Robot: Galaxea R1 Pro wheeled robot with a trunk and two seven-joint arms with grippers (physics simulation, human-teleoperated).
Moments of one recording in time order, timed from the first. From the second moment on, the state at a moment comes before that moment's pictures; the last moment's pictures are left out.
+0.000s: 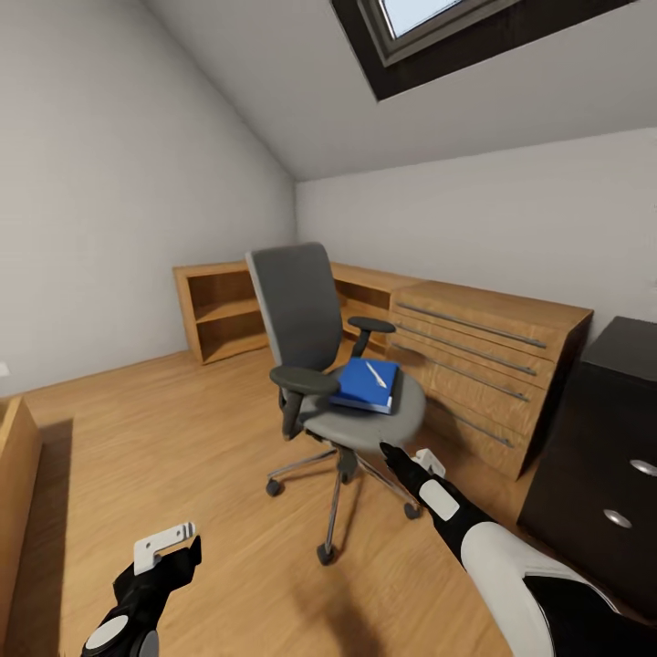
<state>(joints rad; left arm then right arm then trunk) 0.03 -0.15 0.16 -1.61 0.05 0.46 0.21 -0.86 0.07 -0.09 -0.21 -0.74 0.04 0.14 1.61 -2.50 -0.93</state>
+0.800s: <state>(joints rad) 0.03 -0.15 0.15 -1.60 0.05 0.46 0.21 -0.85 0.05 -0.09 -0.06 -0.74 -0.14 0.13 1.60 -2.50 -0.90</state>
